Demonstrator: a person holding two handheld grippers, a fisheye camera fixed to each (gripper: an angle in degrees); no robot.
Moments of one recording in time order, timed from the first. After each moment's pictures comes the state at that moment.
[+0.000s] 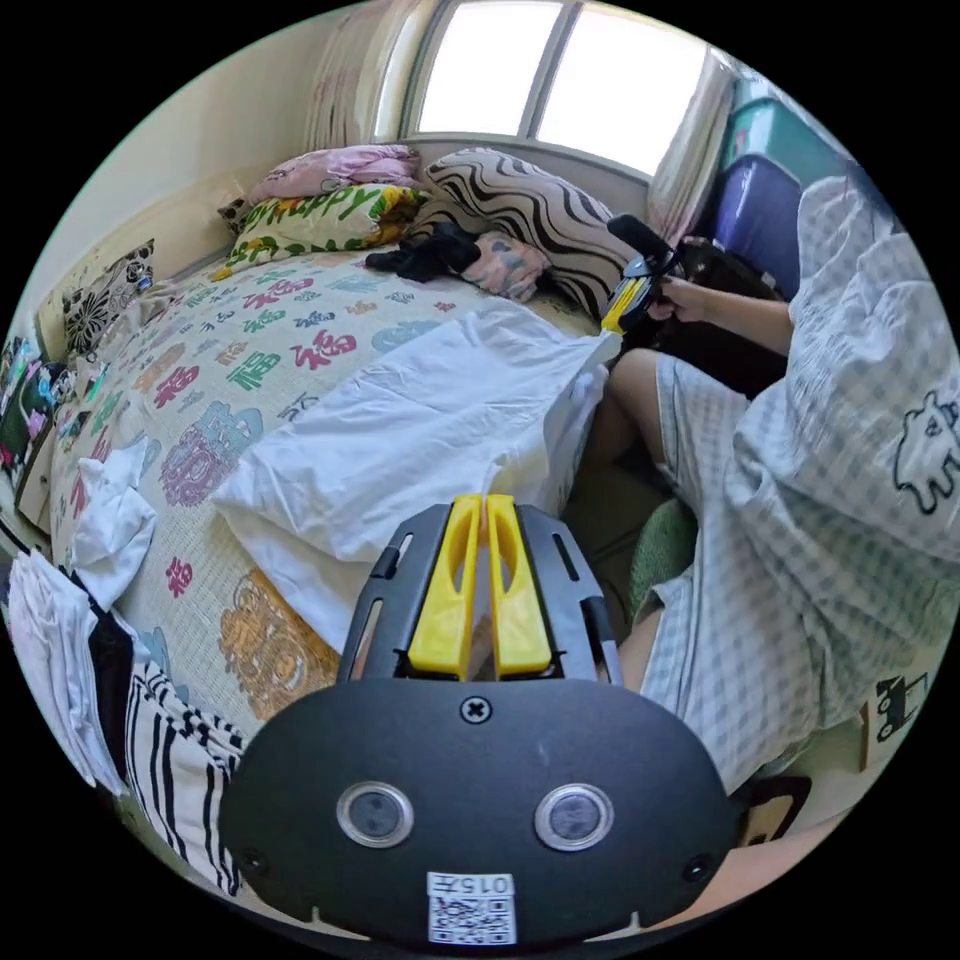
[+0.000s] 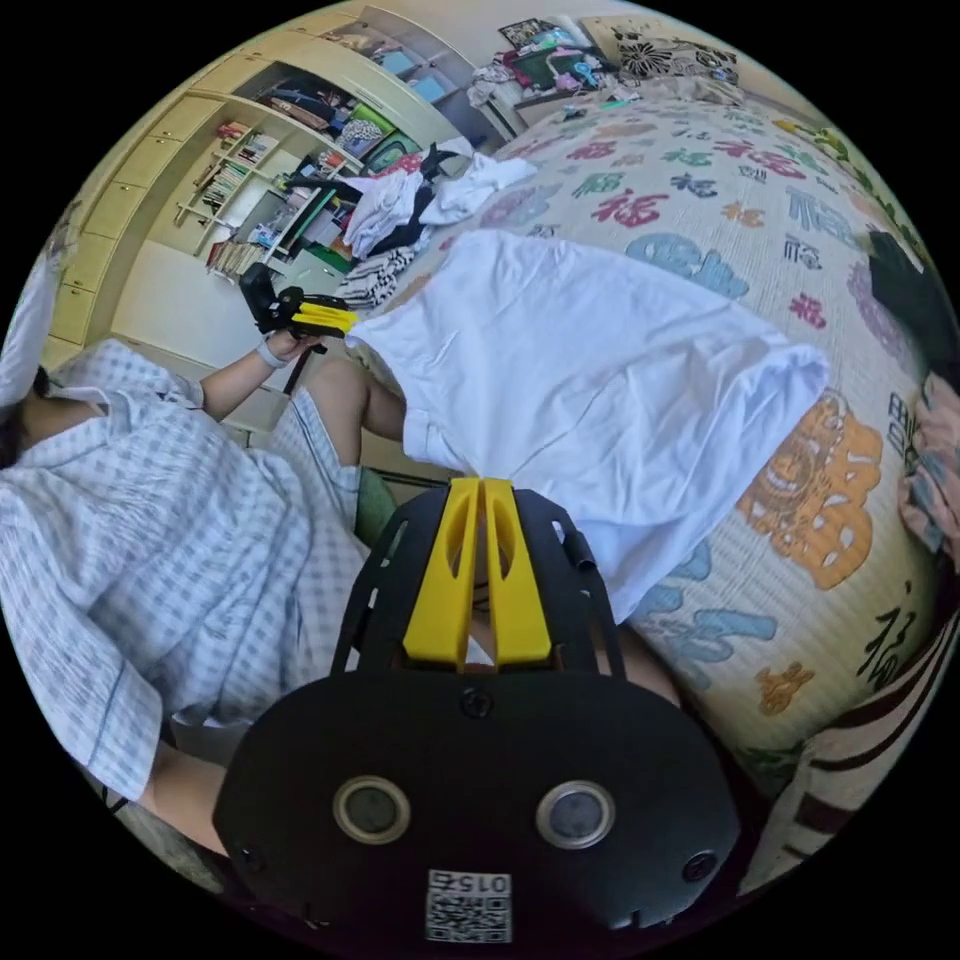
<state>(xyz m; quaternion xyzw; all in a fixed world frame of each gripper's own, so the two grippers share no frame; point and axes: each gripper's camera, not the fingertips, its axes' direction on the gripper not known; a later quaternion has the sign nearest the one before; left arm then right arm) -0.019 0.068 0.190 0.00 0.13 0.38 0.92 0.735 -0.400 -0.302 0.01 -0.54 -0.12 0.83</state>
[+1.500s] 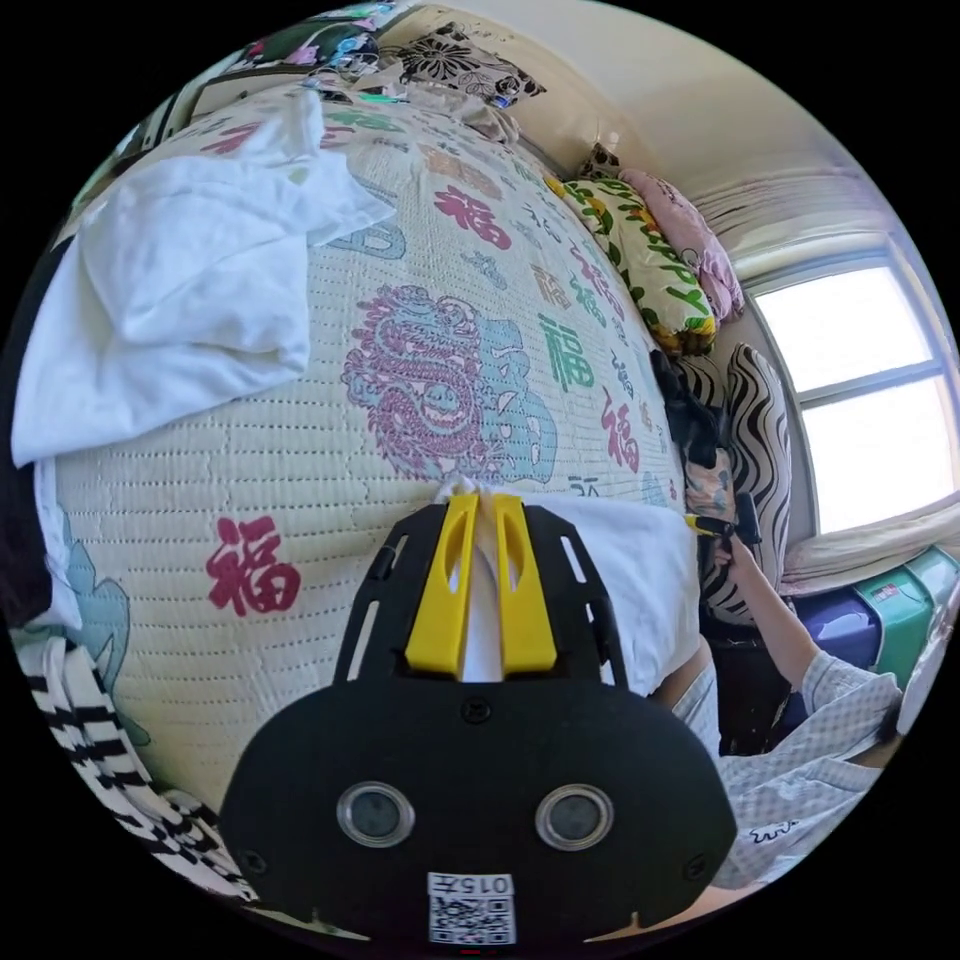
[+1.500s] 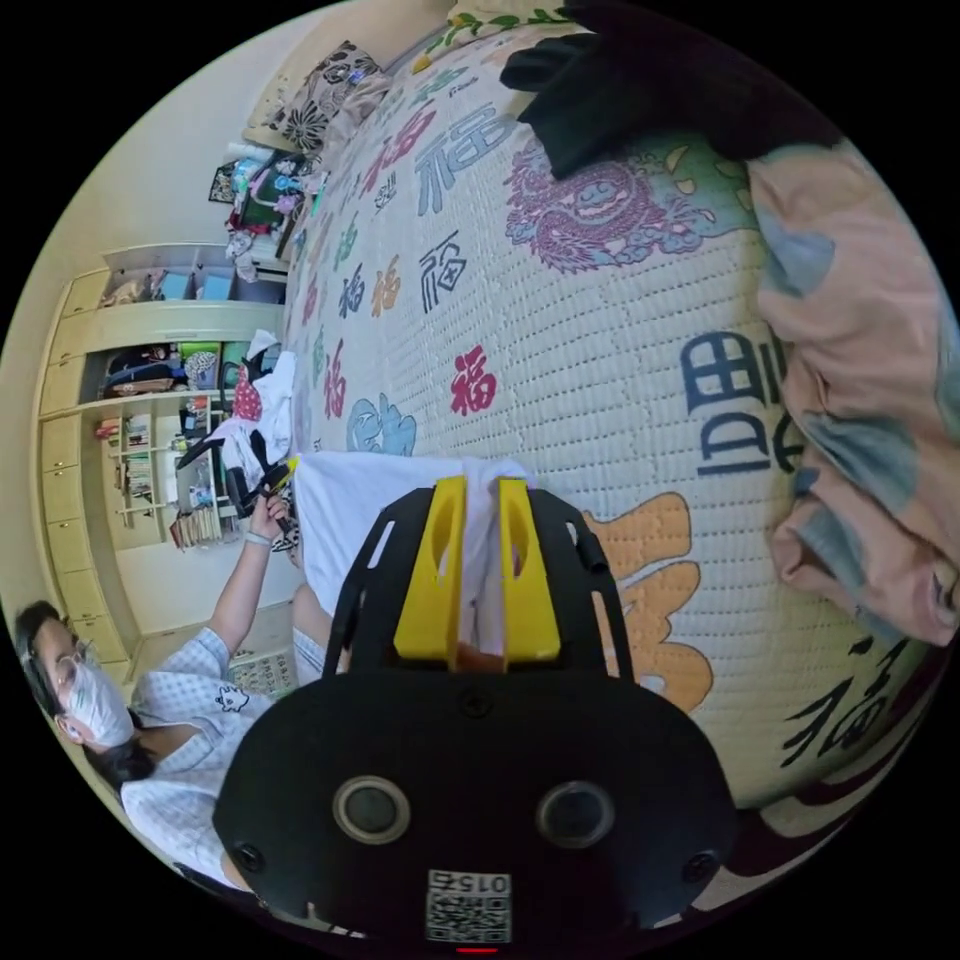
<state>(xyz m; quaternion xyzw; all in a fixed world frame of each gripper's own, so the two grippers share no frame) -0.371 -0.087 0.221 0.08 0.27 -0.04 0.96 1.016 -0.376 -0.123 -0.18 -0.62 0.28 0.72</state>
